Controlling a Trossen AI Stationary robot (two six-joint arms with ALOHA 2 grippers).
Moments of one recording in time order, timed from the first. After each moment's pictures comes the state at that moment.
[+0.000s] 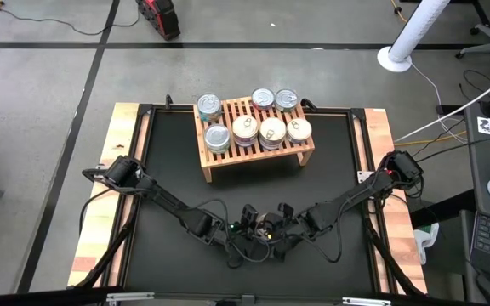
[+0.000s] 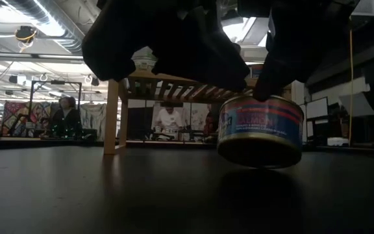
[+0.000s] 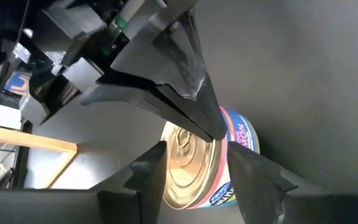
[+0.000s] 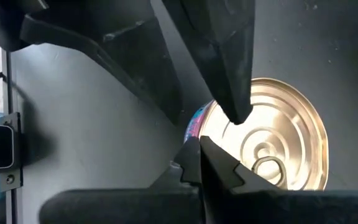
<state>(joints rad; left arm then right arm) -0.47 1.99 1.30 -0.05 -0.57 0.37 0.51 1.78 1.20 -0.40 0.24 0.75</state>
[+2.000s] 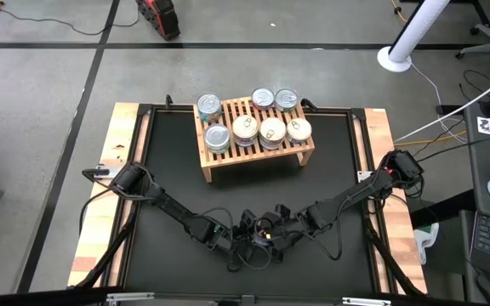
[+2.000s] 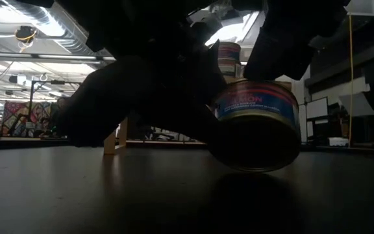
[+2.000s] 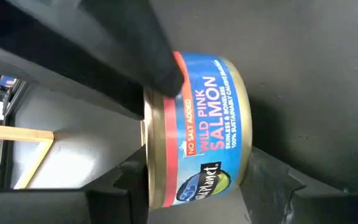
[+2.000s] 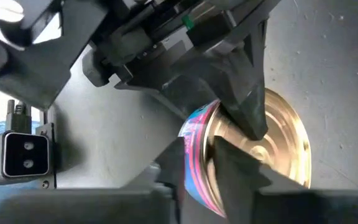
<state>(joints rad) -0.49 2.09 1.30 -0.06 -0.60 0.37 0.51 1.78 1.20 -0.34 0.18 0.75</state>
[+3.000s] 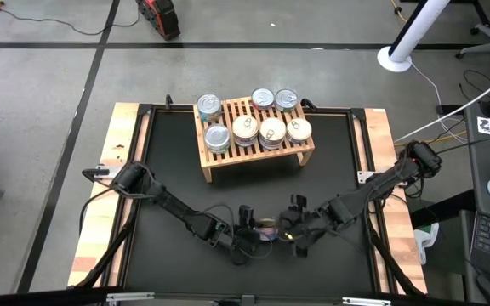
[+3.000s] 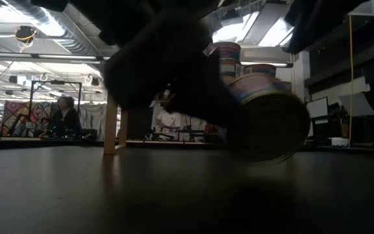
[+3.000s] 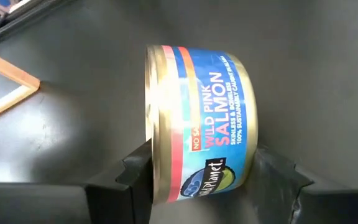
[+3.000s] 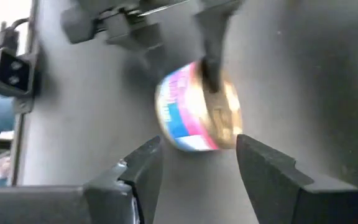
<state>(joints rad) -0.47 2.09 1.30 -0.01 -0.59 0.00 0.56 1.58 1.20 -0.64 0.28 0.55</state>
